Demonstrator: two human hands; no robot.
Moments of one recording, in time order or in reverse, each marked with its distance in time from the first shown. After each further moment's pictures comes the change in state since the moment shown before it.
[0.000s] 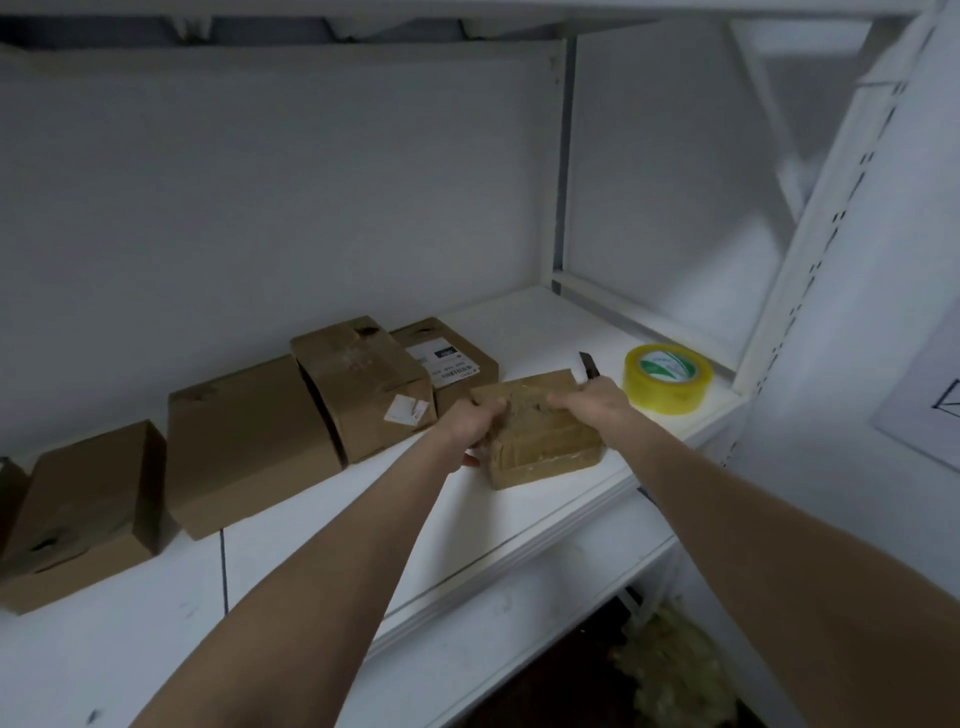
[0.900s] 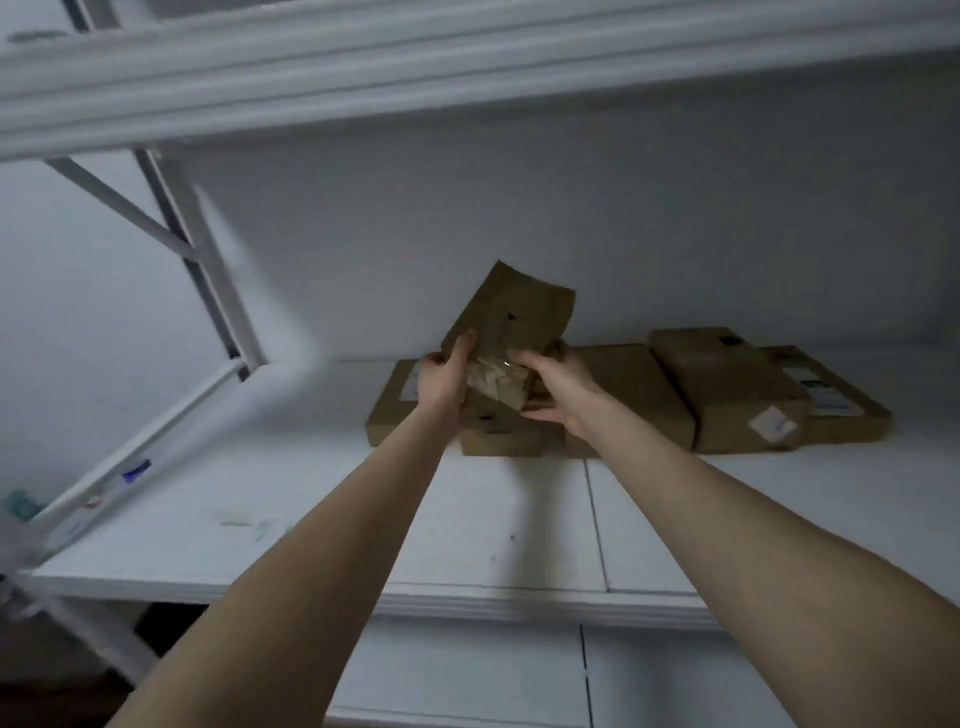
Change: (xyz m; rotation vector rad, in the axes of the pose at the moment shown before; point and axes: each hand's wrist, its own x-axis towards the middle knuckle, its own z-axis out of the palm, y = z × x) left_hand -0.214 -0.105 -0.328 -0.601 0.872 0.227; right_hand -0.231 -0.183 0.307 0.447 -0.773 -0.297
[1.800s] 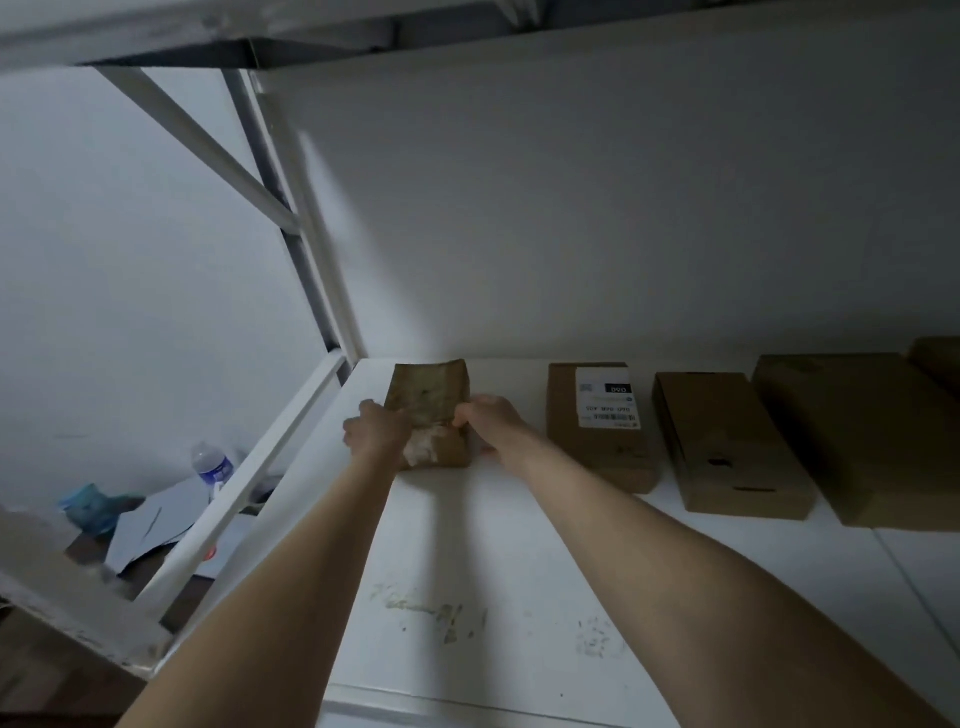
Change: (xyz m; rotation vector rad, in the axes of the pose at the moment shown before) left_hand 0.225 -0.004 -0.298 0.705 0.379 -0.155; right_hand 0.143 0.079 0.334 -0.250 -0.168 0.217
